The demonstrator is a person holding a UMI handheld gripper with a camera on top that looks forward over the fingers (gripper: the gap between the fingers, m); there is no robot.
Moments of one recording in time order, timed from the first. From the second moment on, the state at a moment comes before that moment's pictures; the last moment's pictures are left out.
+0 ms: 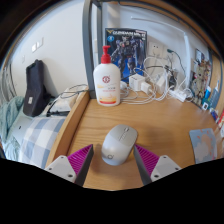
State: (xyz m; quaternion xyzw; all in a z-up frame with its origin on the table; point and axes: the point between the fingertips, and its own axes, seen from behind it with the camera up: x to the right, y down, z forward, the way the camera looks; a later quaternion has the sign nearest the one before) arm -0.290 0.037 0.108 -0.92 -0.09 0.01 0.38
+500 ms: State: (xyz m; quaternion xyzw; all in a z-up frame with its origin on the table) arm -0.327 0.104 0.102 -0.92 -0.08 -0.01 0.39
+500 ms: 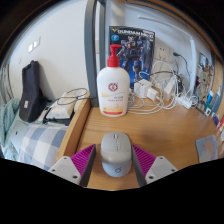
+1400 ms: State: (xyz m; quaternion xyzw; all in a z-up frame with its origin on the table) arm -0.186 0.106 0.359 -0.87 -0.10 -0.05 0.48
